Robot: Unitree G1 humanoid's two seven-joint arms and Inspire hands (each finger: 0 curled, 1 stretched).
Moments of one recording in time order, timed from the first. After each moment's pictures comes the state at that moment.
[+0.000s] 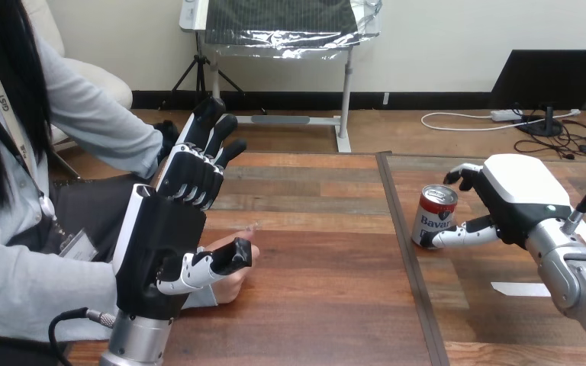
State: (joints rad) left arm -0.21 0.00 0.14 0.72 -0.51 -1.09 -0.83; right arm -0.75 -0.55 0.48 1.31 -0.70 -0.40 -0.39
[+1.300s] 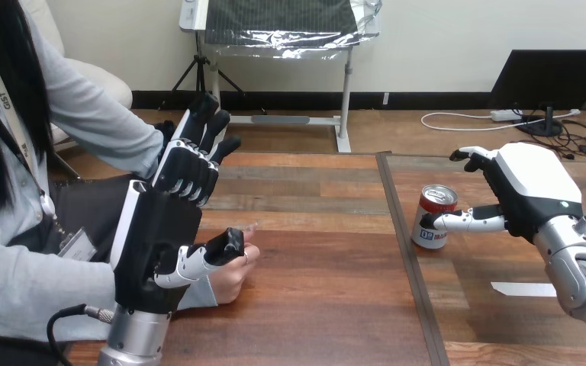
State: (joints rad) left arm -0.25 -0.01 0.18 0.79 -0.50 -1.12 -0.83; right arm -0.73 -0.56 0.42 1.30 -0.66 -0.46 -0.43
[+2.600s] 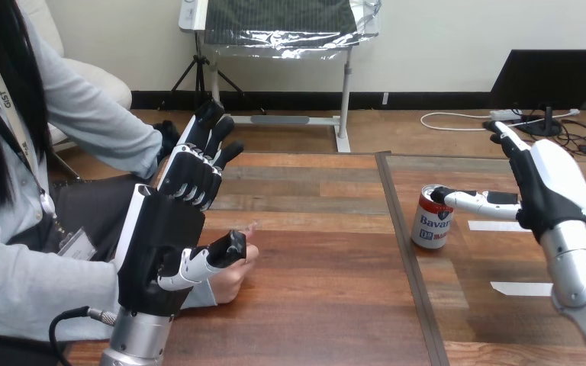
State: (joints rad) left arm -0.26 0.00 0.18 0.82 -0.50 -1.11 -0.84; right arm -0.68 -0.49 0.21 1.31 -0.38 -0.52 -0.35
